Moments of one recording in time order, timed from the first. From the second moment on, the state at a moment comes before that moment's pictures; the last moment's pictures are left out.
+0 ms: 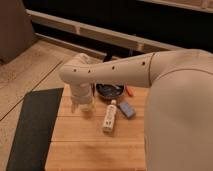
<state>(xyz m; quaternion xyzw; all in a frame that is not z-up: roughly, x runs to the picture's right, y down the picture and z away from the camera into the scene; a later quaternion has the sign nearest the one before) -0.104 0.103 0.703 -0.26 0.23 0.64 0.68</state>
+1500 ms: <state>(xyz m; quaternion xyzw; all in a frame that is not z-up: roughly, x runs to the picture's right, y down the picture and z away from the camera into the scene) -0.104 0.103 0.703 -0.26 0.23 0.64 0.68</state>
